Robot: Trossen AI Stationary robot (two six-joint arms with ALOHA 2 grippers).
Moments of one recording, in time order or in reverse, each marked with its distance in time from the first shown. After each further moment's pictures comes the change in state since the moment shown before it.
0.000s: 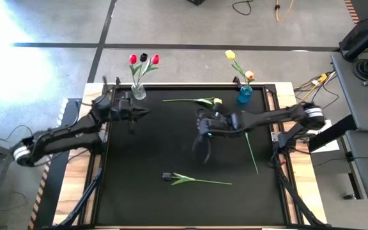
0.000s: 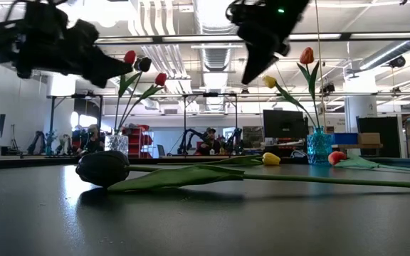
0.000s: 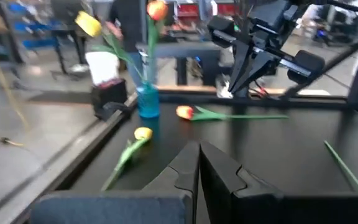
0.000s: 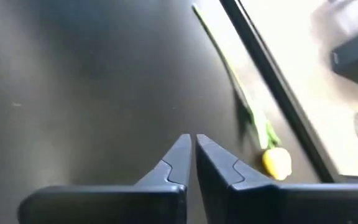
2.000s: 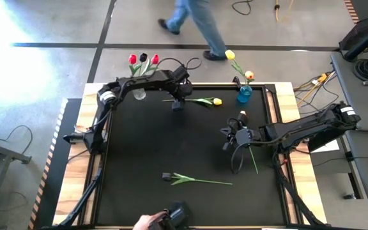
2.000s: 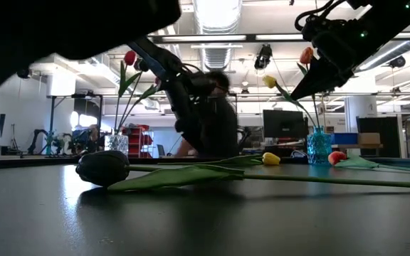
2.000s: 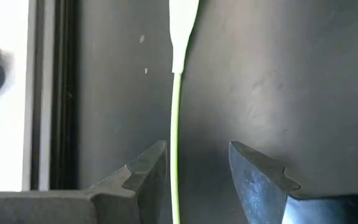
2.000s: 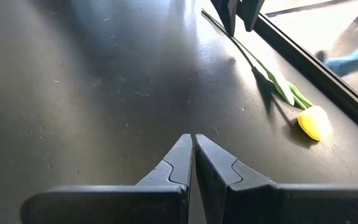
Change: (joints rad) left arm -0.024 1.420 1.424 -1.059 -0.317 0.544; right arm 0.105 -0.484 -0.692 0.483 0.020 0.088
